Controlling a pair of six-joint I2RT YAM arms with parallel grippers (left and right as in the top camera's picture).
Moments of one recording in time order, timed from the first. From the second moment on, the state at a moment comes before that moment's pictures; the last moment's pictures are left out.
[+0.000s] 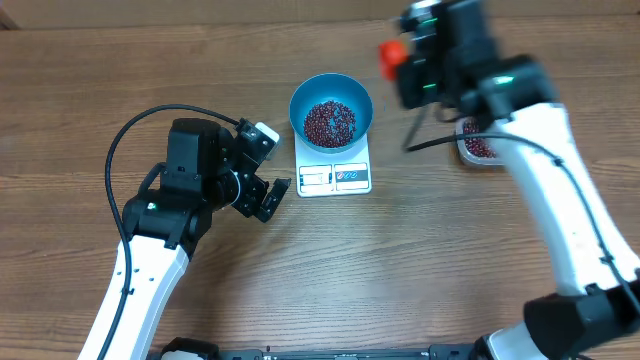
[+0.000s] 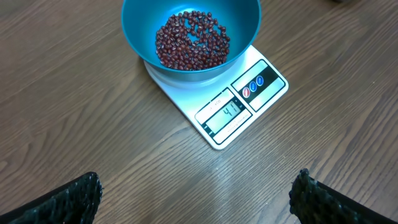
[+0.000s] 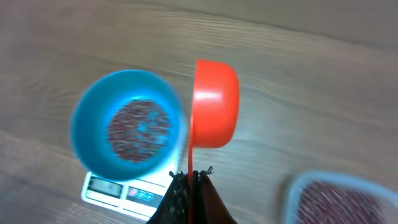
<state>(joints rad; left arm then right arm) -0.21 1.20 1.02 -0.68 0.30 0.34 0.25 1.69 1.83 -1.01 -0.07 0.03</state>
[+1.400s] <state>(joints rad) -0.21 1.20 1.02 -0.68 0.30 0.34 -0.19 1.93 1.70 -1.13 0.07 -0.08</state>
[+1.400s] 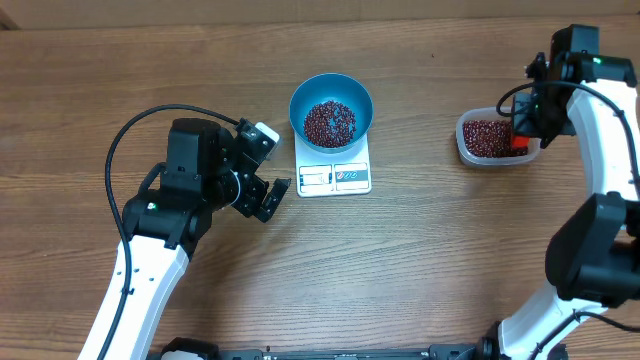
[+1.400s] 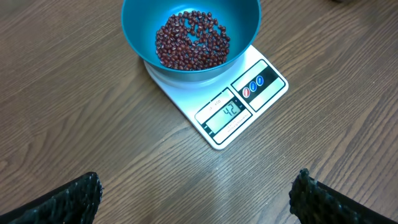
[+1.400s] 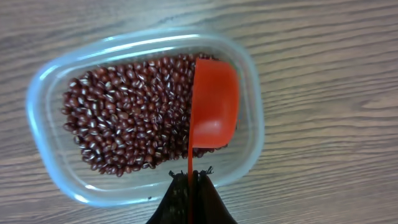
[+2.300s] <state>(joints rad) -0.21 1.20 1.02 -0.68 0.30 0.34 -0.28 1.96 1.70 -1.17 -0.41 -0.15</state>
